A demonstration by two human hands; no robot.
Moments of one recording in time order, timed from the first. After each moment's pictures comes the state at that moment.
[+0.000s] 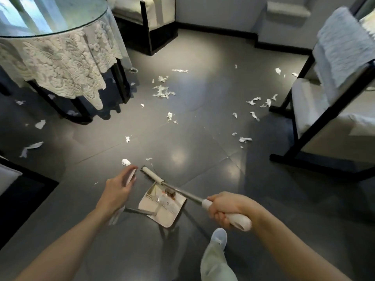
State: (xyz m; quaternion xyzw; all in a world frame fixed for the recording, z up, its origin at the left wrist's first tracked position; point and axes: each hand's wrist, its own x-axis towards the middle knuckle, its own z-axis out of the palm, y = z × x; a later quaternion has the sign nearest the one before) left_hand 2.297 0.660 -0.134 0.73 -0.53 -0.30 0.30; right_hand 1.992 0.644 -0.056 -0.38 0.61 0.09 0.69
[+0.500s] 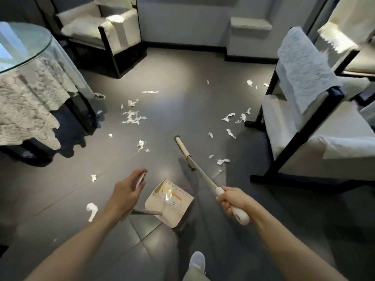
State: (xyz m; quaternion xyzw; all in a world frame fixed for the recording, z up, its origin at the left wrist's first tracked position) left_hand 2.136 0.423 -0.112 0.65 -0.63 -0.30 0.28; right_hand 1.825 0.431 -0.091 -0.25 0.69 -0.16 0.66
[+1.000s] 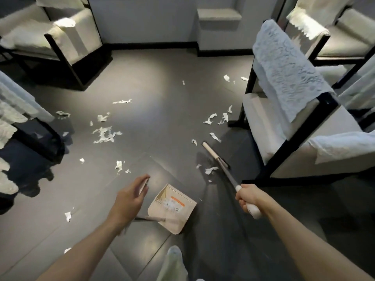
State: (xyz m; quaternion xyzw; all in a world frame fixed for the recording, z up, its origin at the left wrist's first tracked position) left_hand 2.058 0.255 -0.124 0.60 -0.70 -0.29 0.26; right_hand 1.720 0.292 -0.119 -0.18 0.79 -0.17 0.57
